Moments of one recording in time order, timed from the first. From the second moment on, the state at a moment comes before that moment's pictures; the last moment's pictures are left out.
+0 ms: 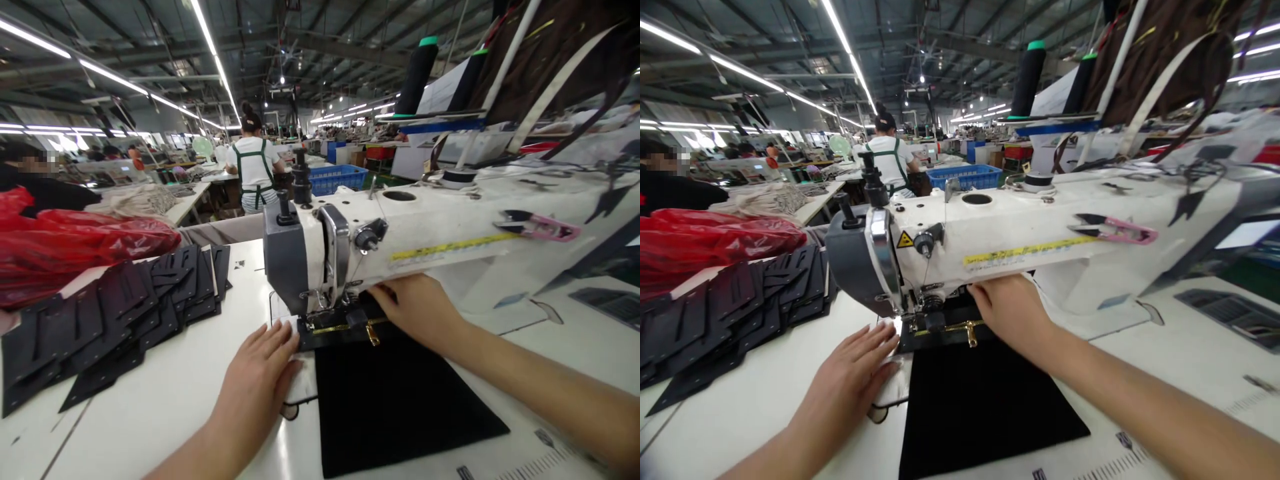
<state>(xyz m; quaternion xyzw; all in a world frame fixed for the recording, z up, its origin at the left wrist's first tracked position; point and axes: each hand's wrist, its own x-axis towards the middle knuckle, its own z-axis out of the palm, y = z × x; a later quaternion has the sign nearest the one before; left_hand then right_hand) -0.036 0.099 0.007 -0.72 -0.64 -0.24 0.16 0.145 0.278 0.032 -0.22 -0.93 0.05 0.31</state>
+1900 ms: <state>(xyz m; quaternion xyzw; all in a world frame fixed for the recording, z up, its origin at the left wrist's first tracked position) -0.033 0.128 -0.002 -0.74 -0.59 -0.22 0.21 0.106 0.255 -0.005 0.02 -0.94 0.13 0.31</state>
